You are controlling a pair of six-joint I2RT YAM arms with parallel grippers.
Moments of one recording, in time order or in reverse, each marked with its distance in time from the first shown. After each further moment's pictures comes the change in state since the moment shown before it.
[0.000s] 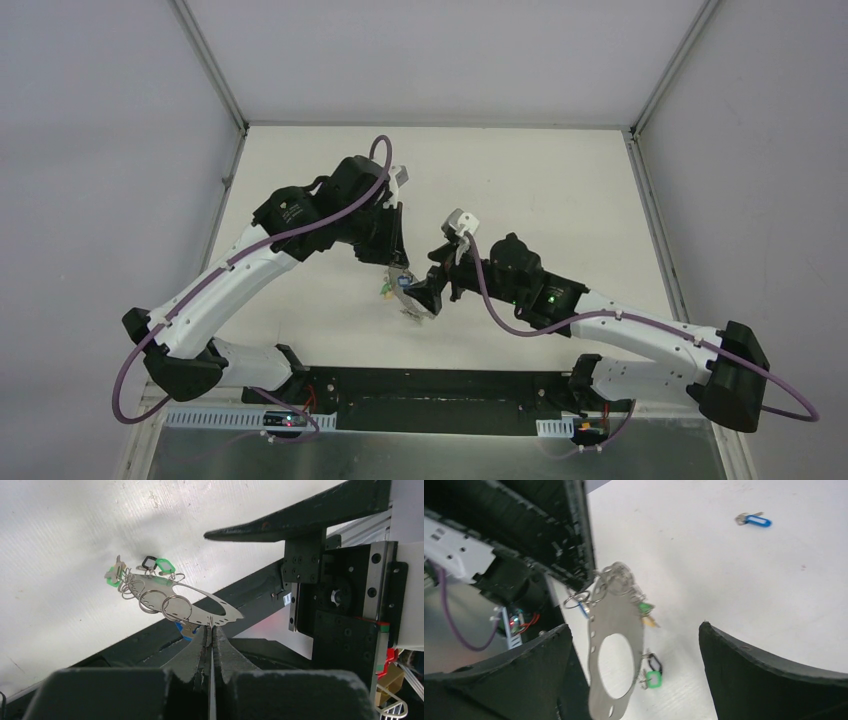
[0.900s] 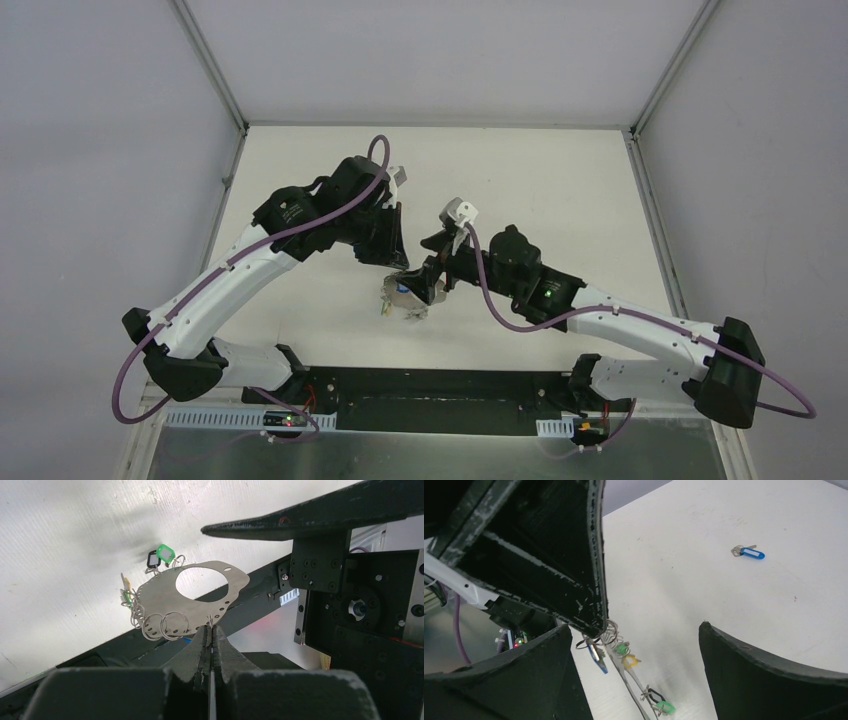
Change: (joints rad) left arm 0.000 0.000 0.000 -0.011 -0.001 -0.044; right arm 0.003 0.038 0.064 0.052 0.026 -0.017
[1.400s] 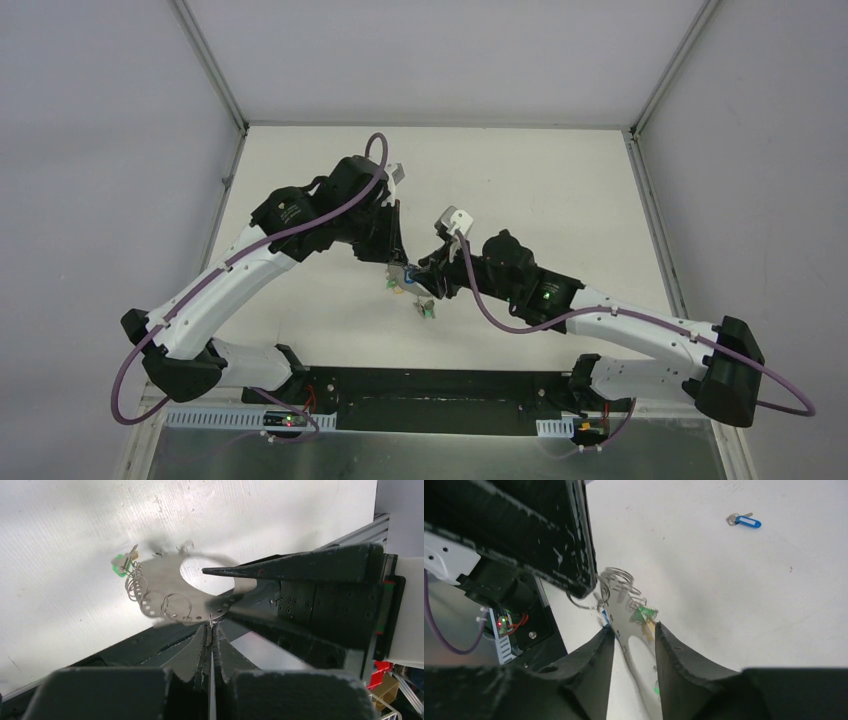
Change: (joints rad) left arm 0.000 -0.005 0.000 0.003 -0.015 0.008; right arm 0.005 0.015 0.006 -0.099 0.057 -0.030
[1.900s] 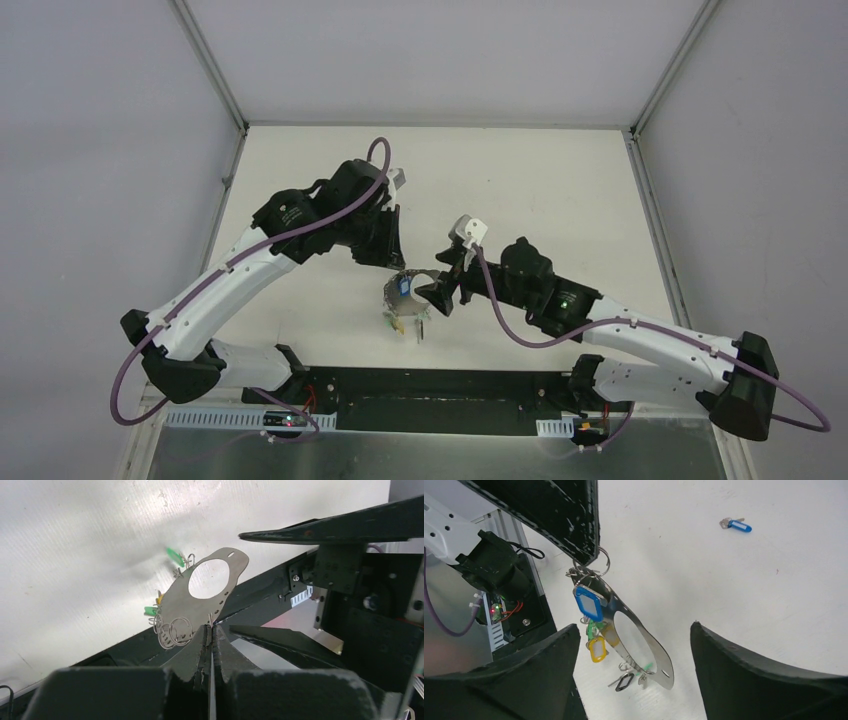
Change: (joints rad) left arm 0.000 -0.011 -0.018 0.001 -0.011 0.025; right arm 0.003 -0.113 -0.080 -0.021 -0.019 -0.056
